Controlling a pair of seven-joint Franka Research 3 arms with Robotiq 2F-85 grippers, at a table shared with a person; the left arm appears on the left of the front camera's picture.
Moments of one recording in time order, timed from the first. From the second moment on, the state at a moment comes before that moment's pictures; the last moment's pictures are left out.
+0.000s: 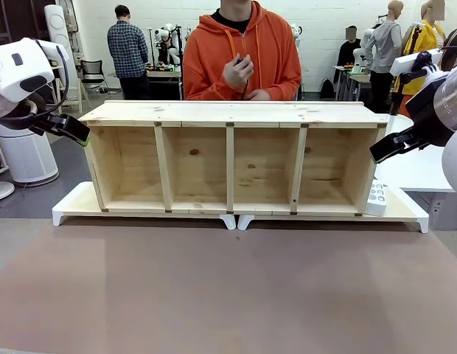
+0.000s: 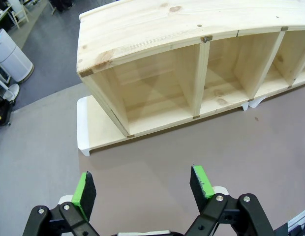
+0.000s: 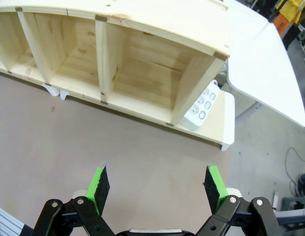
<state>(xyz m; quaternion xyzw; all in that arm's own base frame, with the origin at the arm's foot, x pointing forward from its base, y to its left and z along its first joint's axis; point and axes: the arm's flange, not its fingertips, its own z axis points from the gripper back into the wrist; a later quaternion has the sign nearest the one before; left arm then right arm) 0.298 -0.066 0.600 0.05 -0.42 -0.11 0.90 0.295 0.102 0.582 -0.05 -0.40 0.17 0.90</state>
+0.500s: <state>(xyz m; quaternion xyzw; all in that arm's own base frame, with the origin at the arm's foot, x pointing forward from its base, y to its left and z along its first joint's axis) 0.298 -0.066 0.600 0.05 -0.42 -0.11 0.90 0.295 0.102 0.582 -0.05 -0.40 0.17 0.90</state>
